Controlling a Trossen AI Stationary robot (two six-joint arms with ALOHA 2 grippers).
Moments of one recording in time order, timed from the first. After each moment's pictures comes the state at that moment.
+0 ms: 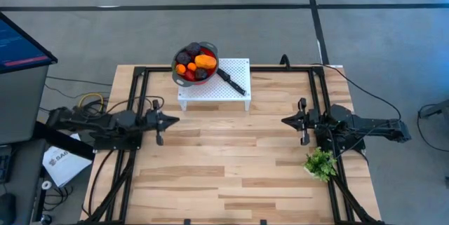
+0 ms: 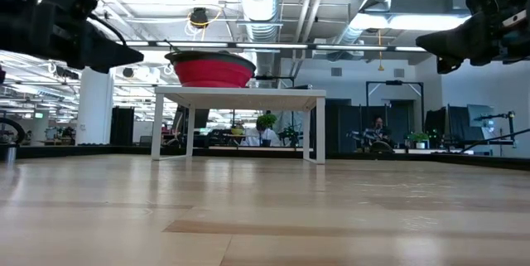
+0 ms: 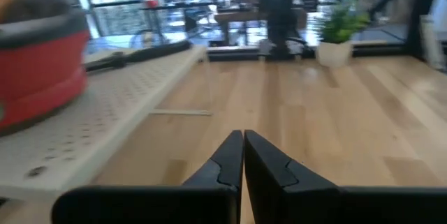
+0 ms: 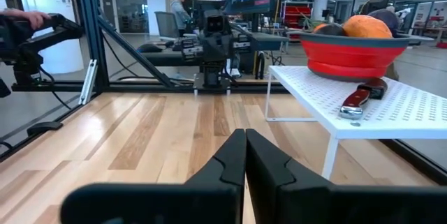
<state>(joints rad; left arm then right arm) -0.10 0.17 0.01 0.08 -0.34 0.07 -0.04 0.01 0.01 0.01 0.00 -0.02</state>
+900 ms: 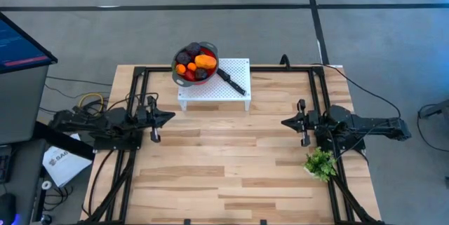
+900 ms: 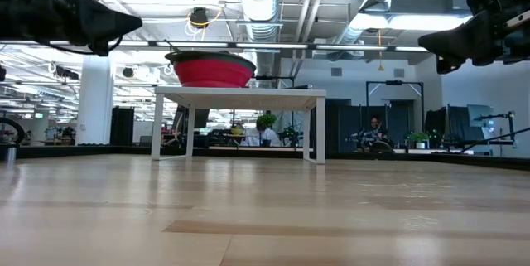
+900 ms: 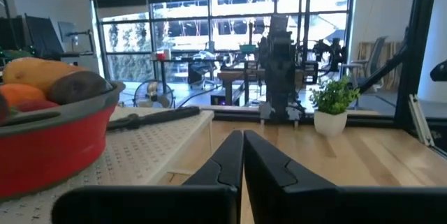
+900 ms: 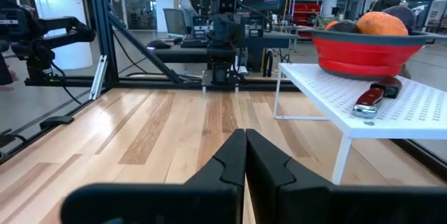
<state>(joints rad) -0.10 0.06 0.01 0.19 -0.34 0.07 -0.02 0.02 0.01 0.01 -0.01 -0.03</state>
